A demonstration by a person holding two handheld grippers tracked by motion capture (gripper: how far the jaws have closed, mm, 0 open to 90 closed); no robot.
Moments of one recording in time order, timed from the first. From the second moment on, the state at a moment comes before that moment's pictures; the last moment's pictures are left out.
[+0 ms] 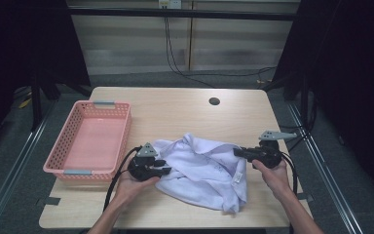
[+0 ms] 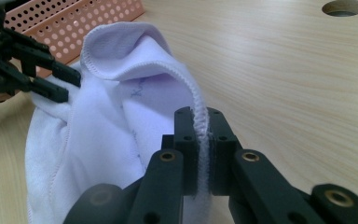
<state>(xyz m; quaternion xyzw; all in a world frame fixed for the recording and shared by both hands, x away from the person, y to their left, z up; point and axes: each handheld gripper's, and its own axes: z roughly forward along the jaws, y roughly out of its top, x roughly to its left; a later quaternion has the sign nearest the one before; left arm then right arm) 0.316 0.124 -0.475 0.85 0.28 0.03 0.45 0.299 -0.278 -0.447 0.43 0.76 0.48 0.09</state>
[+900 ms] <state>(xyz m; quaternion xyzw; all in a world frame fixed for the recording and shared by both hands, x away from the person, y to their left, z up) 0.304 0.041 -0.490 0.88 0.19 -0.02 0.43 0.304 -0.276 -0.458 0.43 0.76 0.47 0.09</state>
